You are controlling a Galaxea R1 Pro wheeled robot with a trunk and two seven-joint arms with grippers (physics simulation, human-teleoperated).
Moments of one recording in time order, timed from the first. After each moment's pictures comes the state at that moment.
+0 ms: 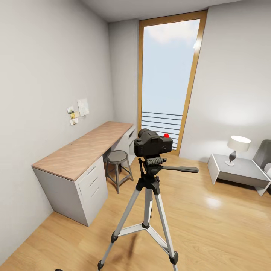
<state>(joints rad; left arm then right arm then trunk) -0.51 0.09 -0.81 -0.02 0.65 0.53 0.14 -0.16 -0.16 -0.06 0.08 0.11 -0.25 0.02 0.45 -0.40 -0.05</state>
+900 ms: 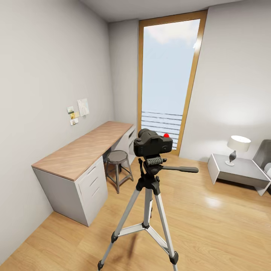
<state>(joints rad) -0.28 0.07 -0.80 -0.02 0.65 0.53 -0.21 -0.16 -0.16 -0.06 0.08 0.11 -0.25 0.02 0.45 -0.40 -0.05</state>
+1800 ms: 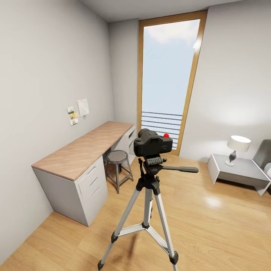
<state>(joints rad) -0.25 0.05 -0.80 -0.02 0.65 0.53 -0.25 -0.16 -0.16 -0.06 0.08 0.11 -0.25 0.02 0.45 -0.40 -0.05</state>
